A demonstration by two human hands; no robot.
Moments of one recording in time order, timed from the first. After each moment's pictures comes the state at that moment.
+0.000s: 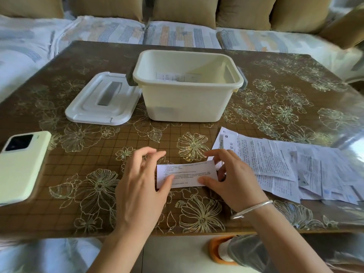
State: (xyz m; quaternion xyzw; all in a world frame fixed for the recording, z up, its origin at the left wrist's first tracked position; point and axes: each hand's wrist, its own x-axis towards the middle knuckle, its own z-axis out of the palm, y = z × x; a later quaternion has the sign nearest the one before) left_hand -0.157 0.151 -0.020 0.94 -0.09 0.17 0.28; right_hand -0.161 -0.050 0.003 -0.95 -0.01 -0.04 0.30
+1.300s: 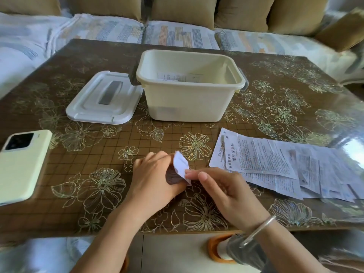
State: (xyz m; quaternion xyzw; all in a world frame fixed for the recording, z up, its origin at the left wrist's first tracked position) left_hand -0.133 0.144 -0.005 0.96 -0.16 0.00 0.25; right_hand -0.184 -0.032 0.002 -0.86 -0.11 -0.02 0.50
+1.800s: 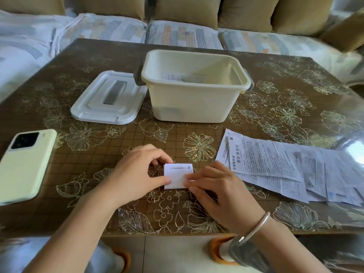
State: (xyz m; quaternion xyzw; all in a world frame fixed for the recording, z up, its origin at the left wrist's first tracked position) left_hand -0.115 0.189 0.012 0.93 -0.20 -0.07 0.30; right_hand -0.174 -0.024 -0.004 -0.93 -0.22 -0.11 0.27
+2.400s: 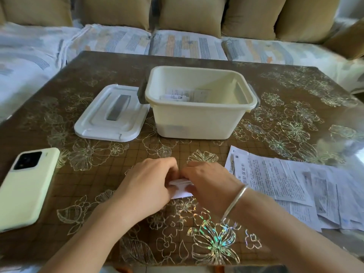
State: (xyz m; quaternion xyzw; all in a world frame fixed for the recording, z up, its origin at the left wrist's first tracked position) left_hand -0.107 0.166 0.050 0.95 -0.19 -0.06 0.23; right_hand -0.108 0.005 0.044 -0.96 -0.26 0.07 0.09
